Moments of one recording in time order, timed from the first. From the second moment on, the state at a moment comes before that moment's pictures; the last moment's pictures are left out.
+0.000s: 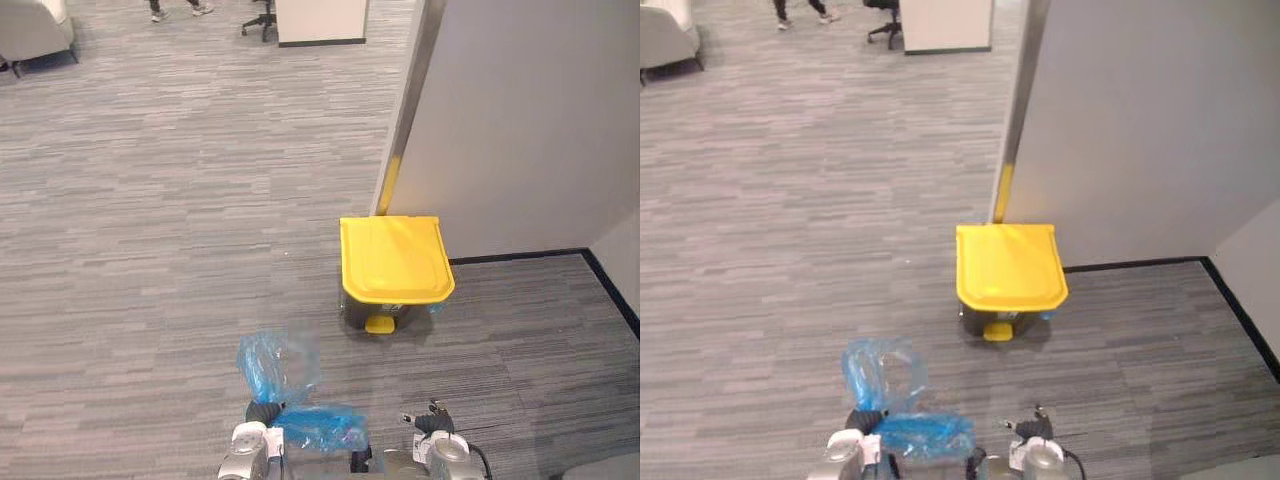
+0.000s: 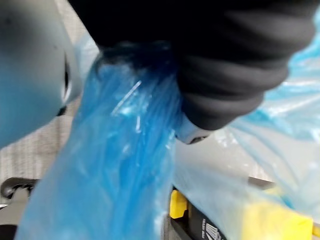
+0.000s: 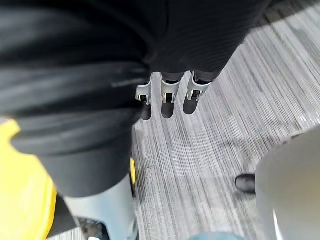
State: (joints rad) left arm 0.02 -0.04 0.06 0.90 0.00 -0.04 0.12; right arm 0.03 0.02 -0.21 0.92 -0.07 -0.01 -0.21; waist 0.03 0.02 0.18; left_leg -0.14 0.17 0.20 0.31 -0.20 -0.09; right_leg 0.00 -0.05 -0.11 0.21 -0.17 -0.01
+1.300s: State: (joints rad) left arm 0.01 0.03 -0.02 0.98 0.00 -0.04 0.11; right arm 0.03 -0.02 -0.22 1.01 -0.08 0.01 -0.21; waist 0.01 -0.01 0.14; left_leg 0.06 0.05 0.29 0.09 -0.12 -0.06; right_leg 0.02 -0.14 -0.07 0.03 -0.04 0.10
